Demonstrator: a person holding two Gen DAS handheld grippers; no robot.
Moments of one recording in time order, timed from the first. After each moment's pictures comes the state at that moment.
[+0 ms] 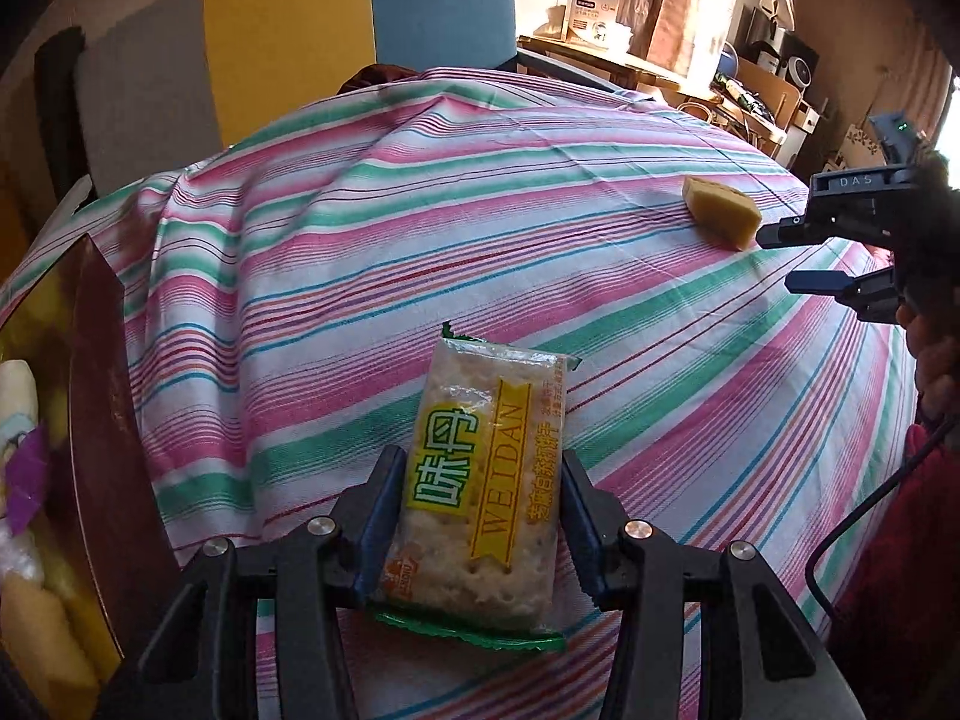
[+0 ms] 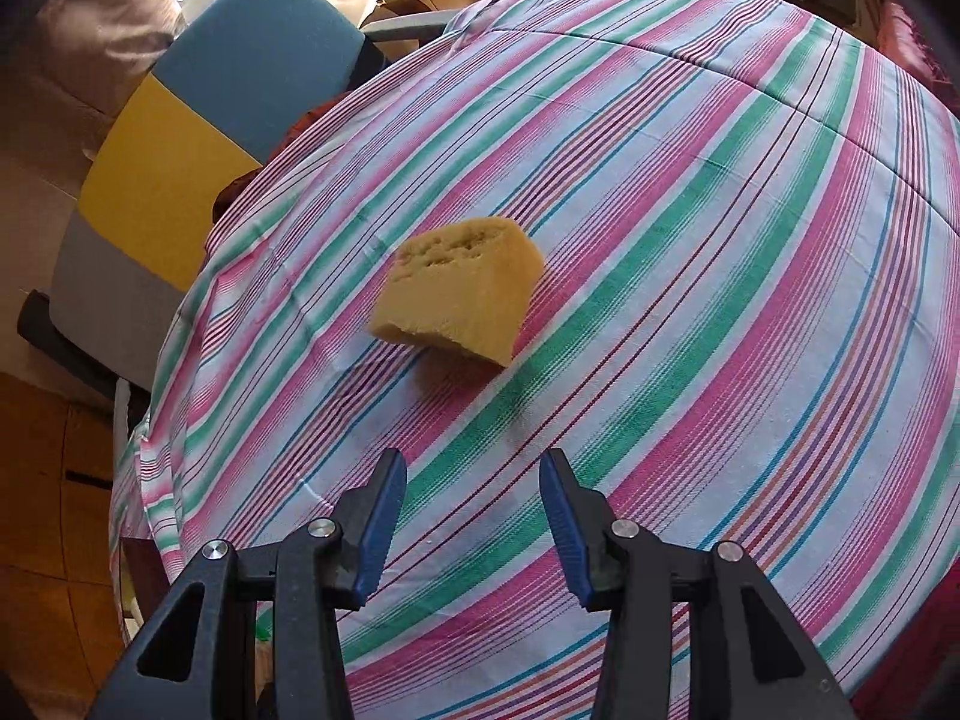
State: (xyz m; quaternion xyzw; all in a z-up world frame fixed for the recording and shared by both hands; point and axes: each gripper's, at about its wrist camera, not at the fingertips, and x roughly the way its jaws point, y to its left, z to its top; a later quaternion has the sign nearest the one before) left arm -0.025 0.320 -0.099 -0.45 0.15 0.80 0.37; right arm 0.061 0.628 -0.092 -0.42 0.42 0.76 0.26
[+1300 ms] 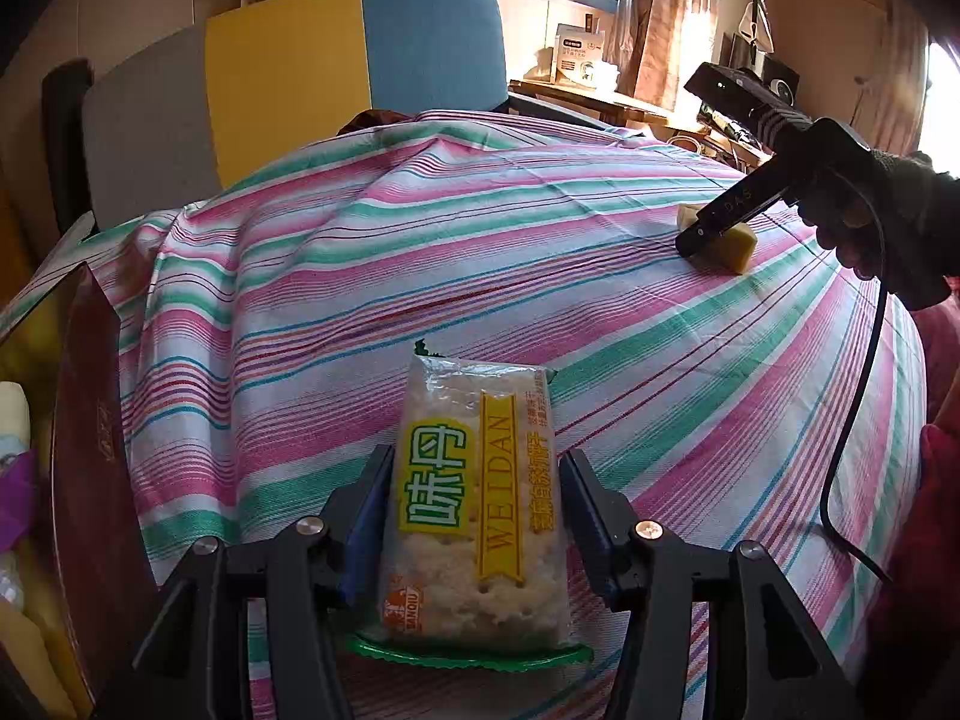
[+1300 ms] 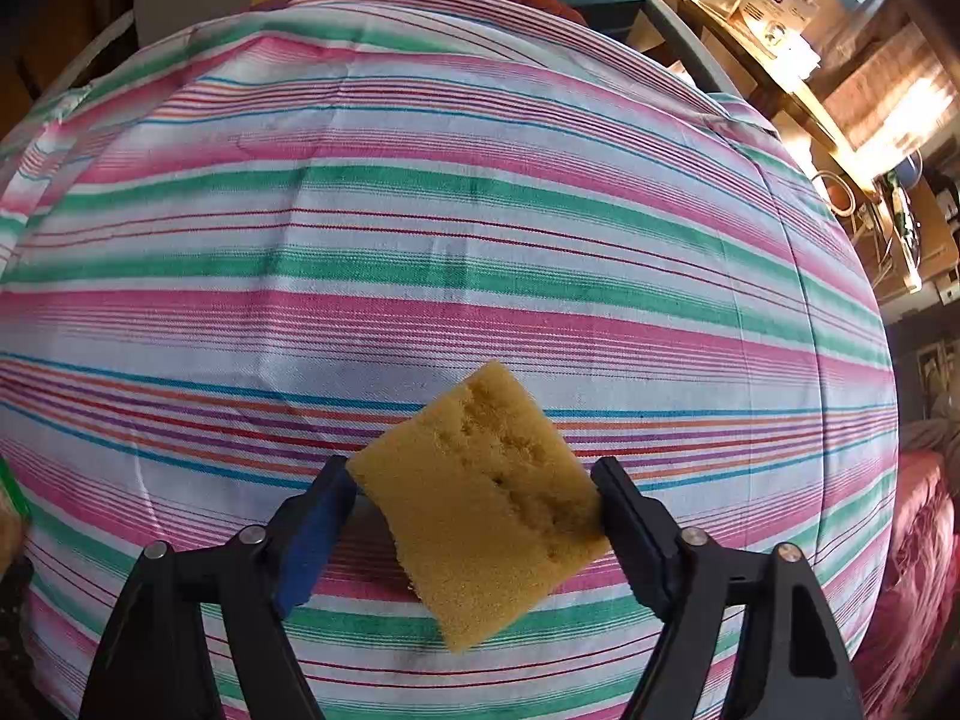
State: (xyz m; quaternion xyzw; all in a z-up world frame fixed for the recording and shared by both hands) left arm -0.022 0.322 -0.110 -0.38 0.14 0.83 0.38; right arm -0.060 0.644 -0.106 -0.61 0.04 0.77 0.17
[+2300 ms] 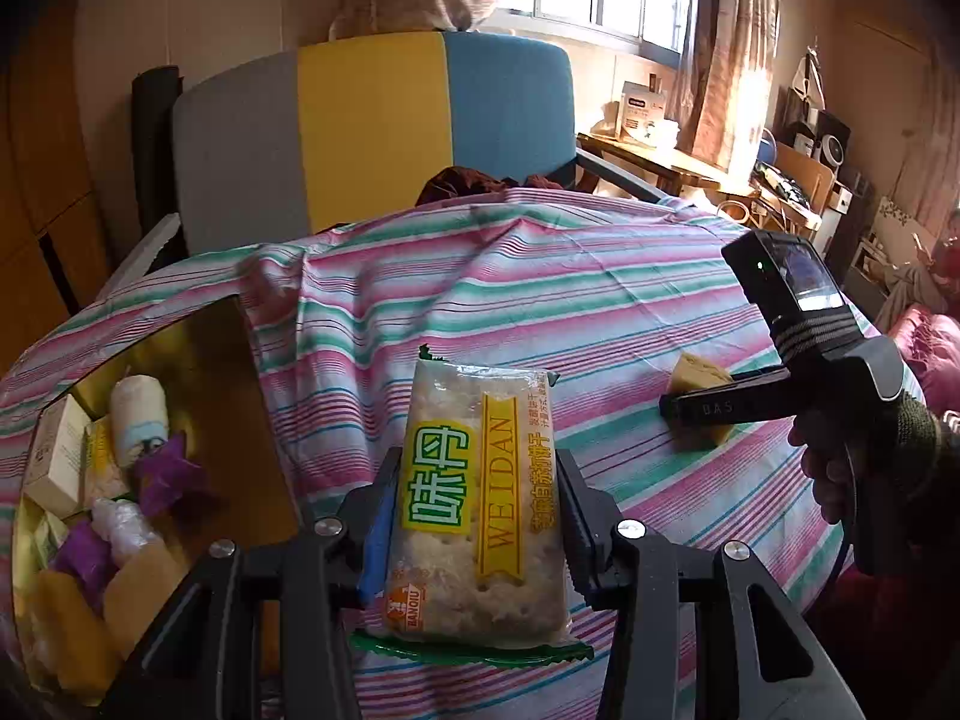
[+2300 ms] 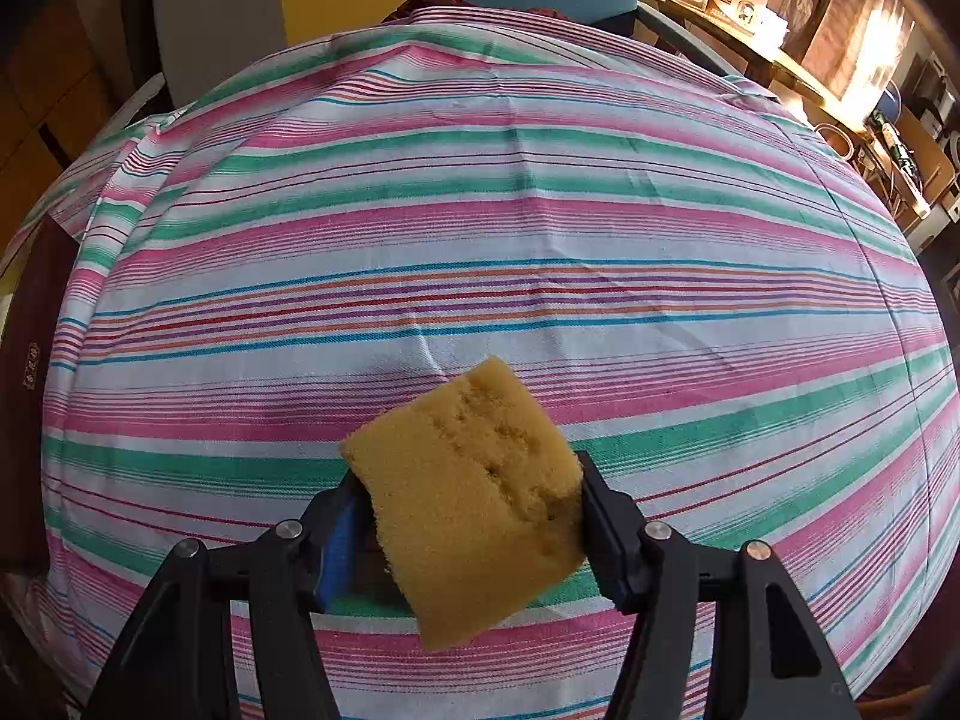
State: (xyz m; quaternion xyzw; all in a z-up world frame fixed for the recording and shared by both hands) left arm 0.000 0.258 -0.024 -0.35 0.10 0.88 0.30; right arm -0.014 0.529 -0.113 -0.55 0.10 0.81 0.15
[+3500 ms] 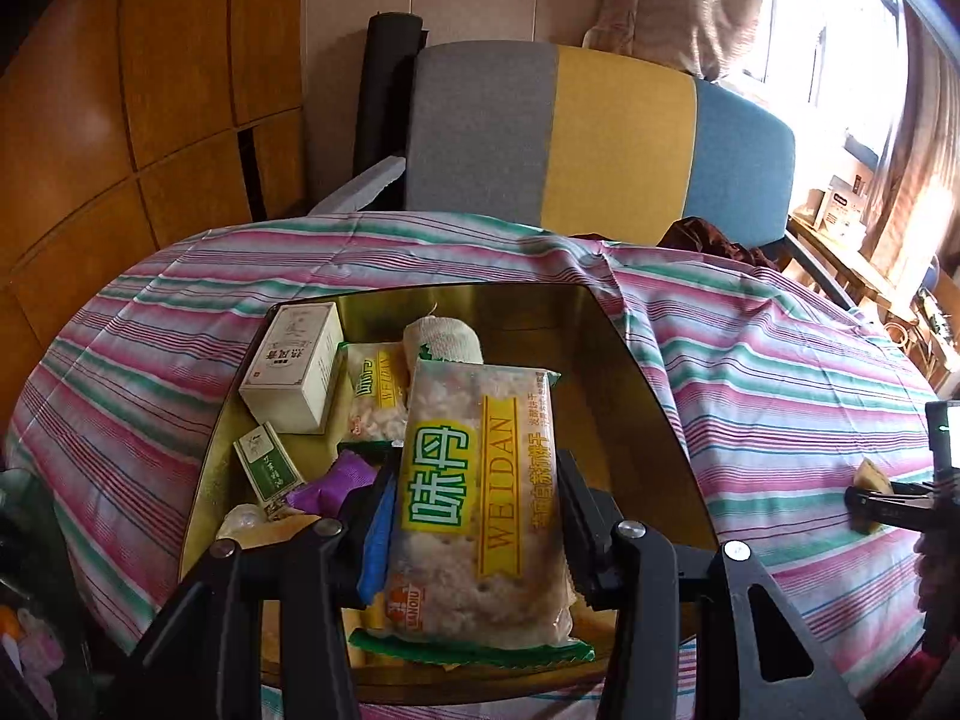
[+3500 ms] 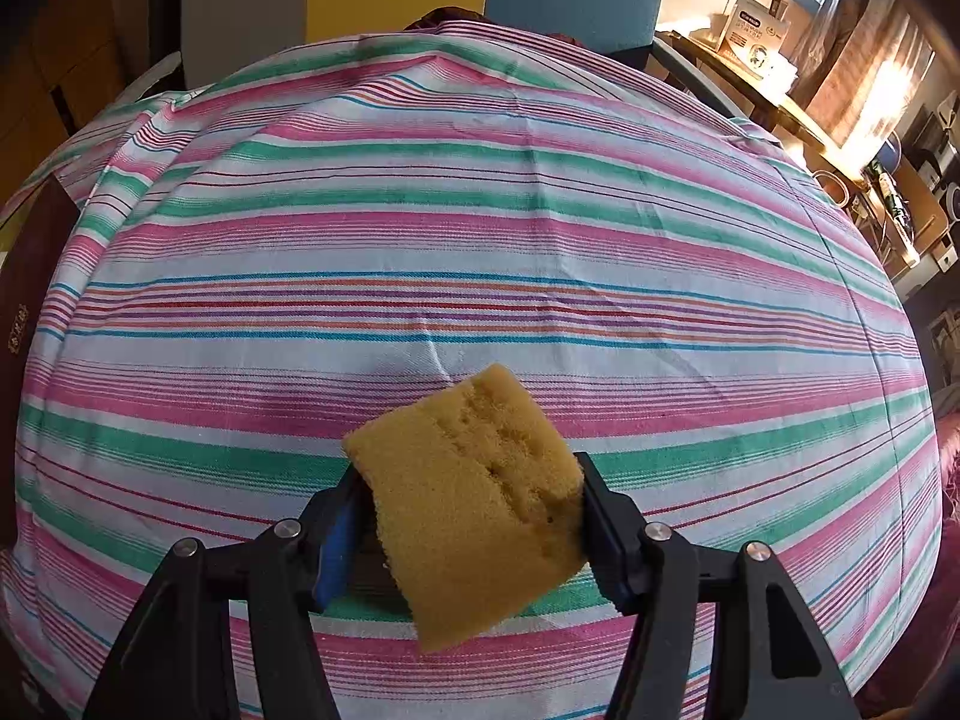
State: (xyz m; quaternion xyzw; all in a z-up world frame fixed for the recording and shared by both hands) left arm -0.055 0.098 -0.021 -0.37 0.01 0.92 0.10; right arm -0.010 0.496 -0.109 -0.54 0.04 0.82 0.15
